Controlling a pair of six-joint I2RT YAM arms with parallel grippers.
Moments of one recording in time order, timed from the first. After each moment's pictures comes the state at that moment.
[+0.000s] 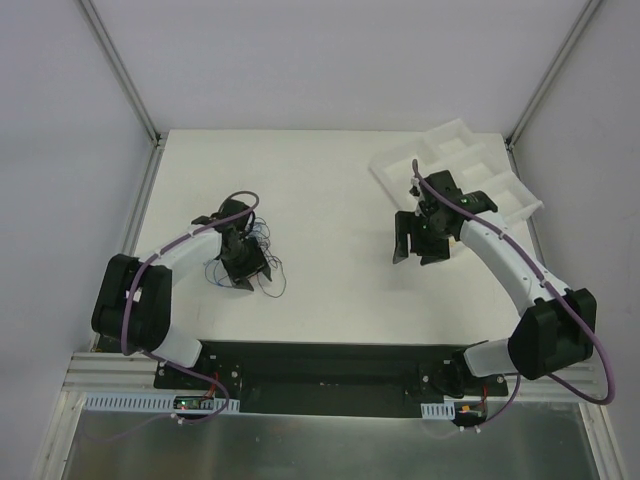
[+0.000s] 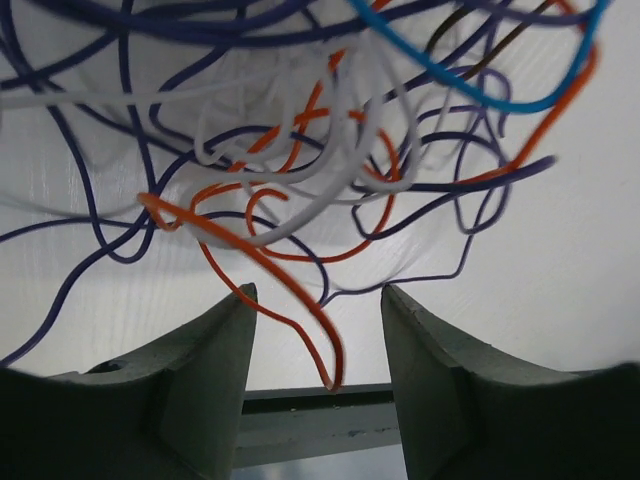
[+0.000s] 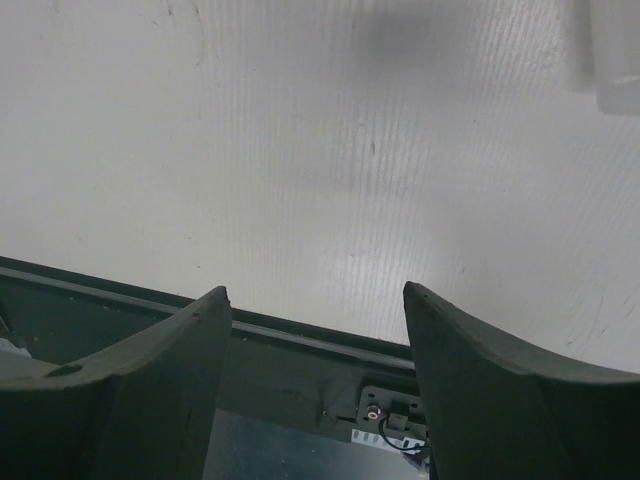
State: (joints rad) left arm -0.30 1.51 0.89 -0.75 0.22 -0.77; right arm 0.37 1.41 1.19 -1.04 -0.14 0.31
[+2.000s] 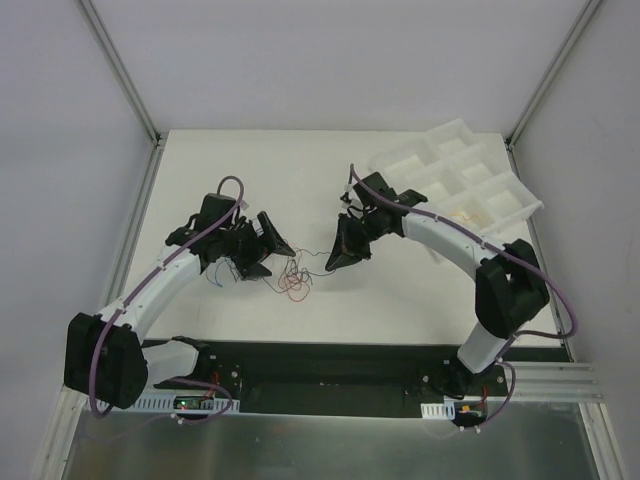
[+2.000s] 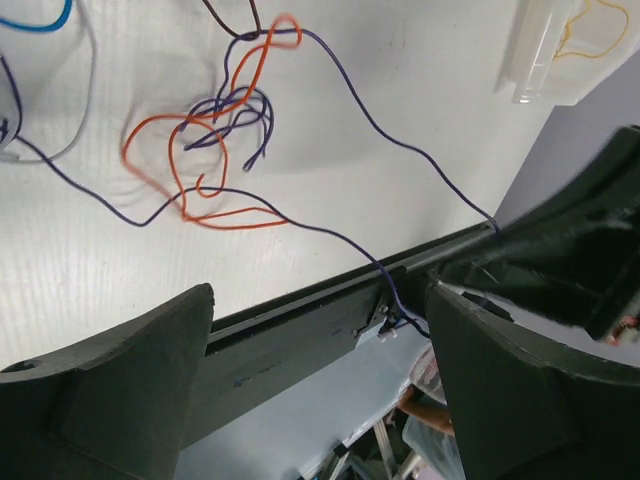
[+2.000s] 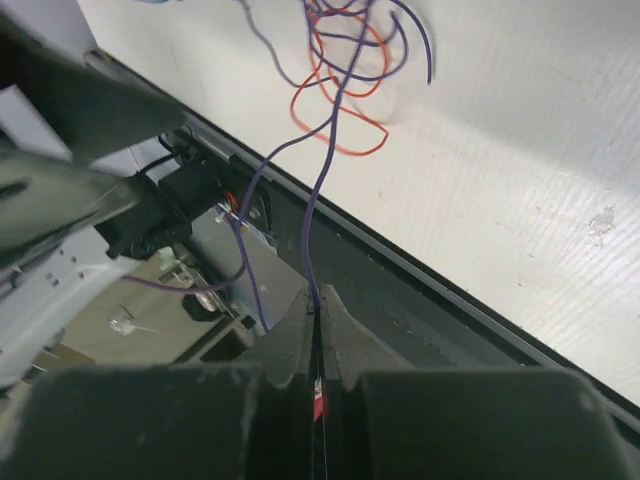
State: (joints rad) left arm -0.31 1.15 0.82 -0.59 0.49 -0.92; right arm 0.65 1.71 1.28 -0.71 -0.63 0.76
